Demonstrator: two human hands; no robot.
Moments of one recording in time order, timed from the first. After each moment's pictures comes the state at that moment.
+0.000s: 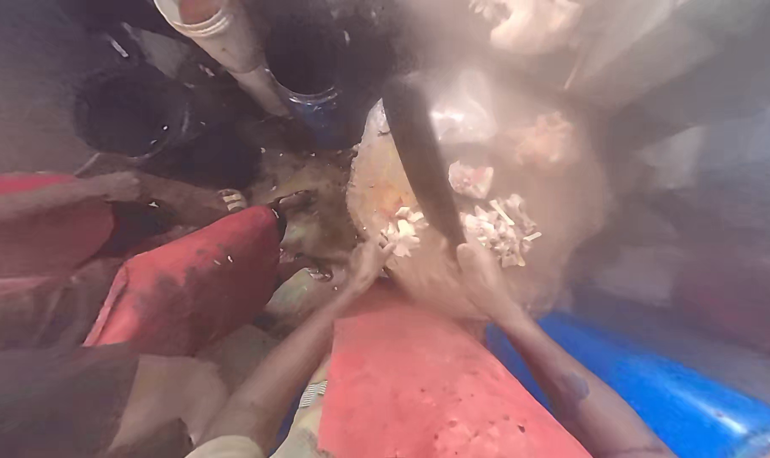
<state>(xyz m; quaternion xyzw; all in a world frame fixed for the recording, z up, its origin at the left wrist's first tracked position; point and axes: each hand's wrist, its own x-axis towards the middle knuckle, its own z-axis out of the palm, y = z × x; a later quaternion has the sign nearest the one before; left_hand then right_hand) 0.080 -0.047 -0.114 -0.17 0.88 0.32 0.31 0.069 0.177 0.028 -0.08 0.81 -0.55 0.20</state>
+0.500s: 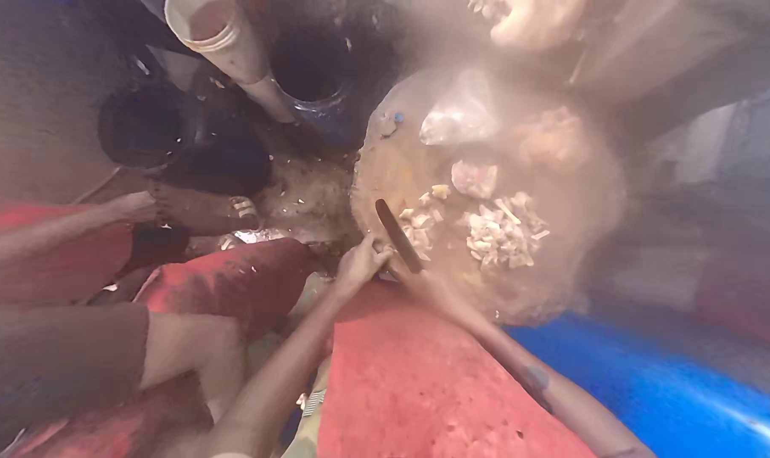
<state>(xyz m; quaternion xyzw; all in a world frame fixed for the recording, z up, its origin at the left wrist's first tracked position) 0.081 -0.078 -0.101 -0.13 0.89 0.32 0.31 0.115 0.164 -0.086 -0.03 0.79 -0.43 0.45</state>
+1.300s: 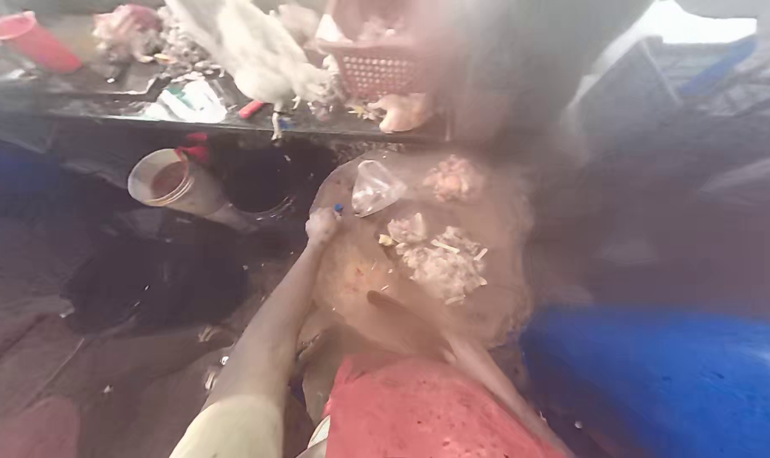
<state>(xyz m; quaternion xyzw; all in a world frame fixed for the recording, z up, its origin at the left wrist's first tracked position) -0.191 -0.029 -0.096 -0.05 0.97 0.13 0.18 0.173 0.257 -0.081 0.02 0.90 -0.27 0.36</state>
